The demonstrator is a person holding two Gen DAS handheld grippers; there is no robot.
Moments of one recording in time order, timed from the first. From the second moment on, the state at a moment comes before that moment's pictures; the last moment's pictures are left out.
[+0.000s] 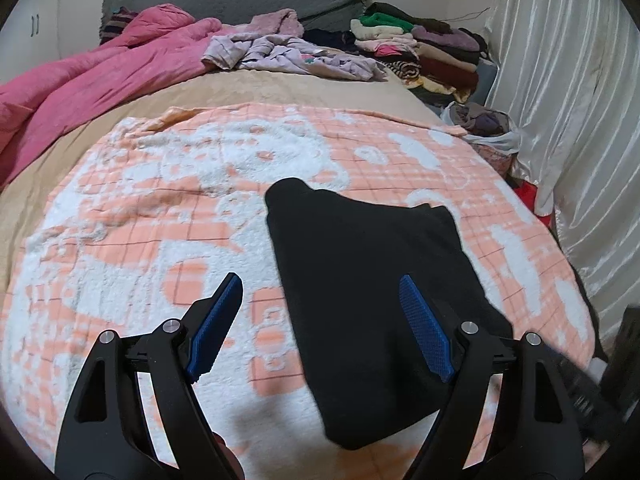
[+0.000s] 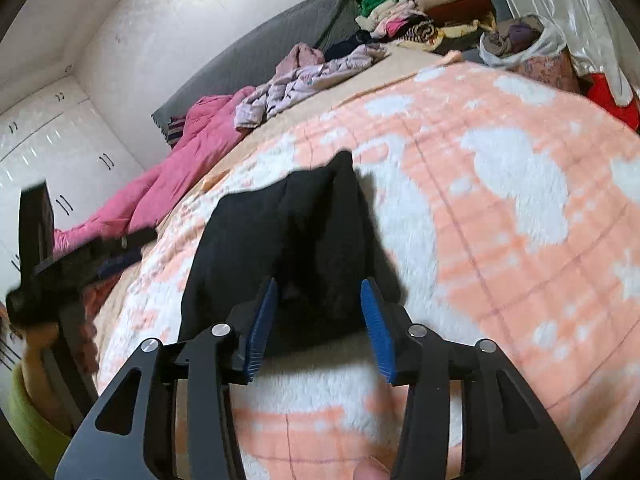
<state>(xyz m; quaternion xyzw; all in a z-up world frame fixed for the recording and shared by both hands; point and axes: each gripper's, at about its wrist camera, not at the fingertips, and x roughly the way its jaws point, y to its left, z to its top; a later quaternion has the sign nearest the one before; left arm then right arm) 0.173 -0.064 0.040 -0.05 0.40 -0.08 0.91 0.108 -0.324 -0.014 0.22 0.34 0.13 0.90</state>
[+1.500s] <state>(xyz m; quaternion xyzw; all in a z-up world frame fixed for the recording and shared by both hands) 0.172 -0.082 -0.015 -0.01 0.44 -0.10 0.89 0.259 -0.261 -0.008 0.00 0.41 0.17 0.90</state>
